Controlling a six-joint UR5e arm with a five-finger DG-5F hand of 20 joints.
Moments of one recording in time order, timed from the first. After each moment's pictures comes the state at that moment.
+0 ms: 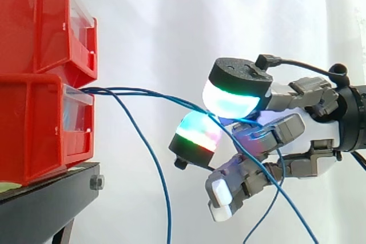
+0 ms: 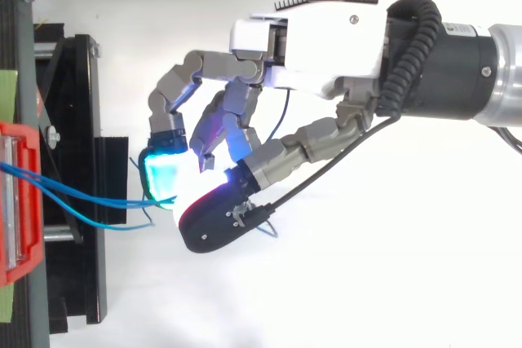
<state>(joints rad) 0.06 -2.29 -1.16 -2.90 -1.44 -0.14</state>
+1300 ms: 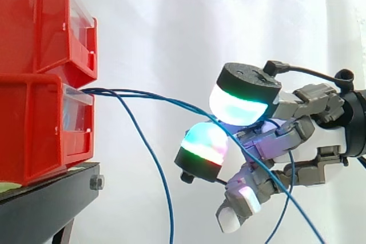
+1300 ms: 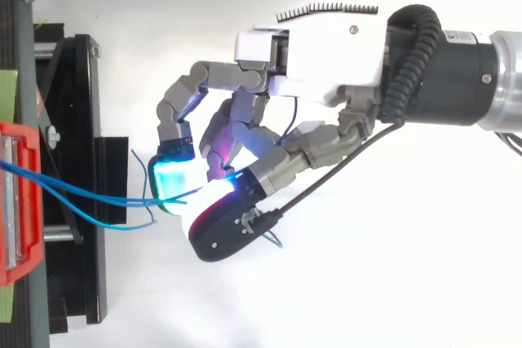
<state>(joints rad) 0.07 -2.29 -1.16 -2.93 -1.44 -0.13</state>
